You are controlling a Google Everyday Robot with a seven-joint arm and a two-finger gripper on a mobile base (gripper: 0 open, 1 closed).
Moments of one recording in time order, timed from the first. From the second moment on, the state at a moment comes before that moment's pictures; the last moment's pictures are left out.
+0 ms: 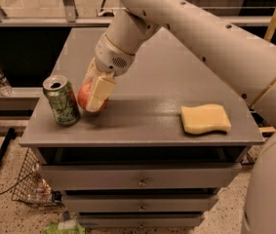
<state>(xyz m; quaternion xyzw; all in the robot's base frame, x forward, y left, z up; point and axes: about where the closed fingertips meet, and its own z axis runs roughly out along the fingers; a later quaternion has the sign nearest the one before) 0.546 0.112 0.871 -0.76 0.57 0.24 0.19</state>
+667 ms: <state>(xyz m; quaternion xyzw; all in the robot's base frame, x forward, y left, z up) 0.545 0.112 0.854 -0.76 0.58 0.24 0.18</state>
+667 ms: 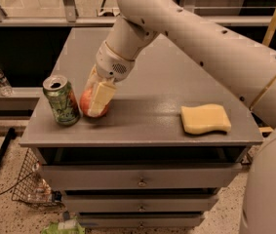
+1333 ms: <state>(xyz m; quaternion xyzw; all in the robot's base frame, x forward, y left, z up) 0.544 0.115 0.851 -0.76 0.58 0.24 0.17</state>
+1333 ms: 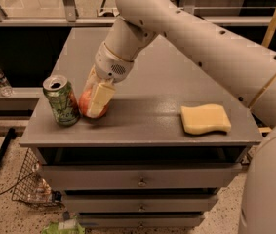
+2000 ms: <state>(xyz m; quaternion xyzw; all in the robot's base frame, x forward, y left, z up) 0.544 0.118 0.849 -0.76 0.58 0.24 0.17</state>
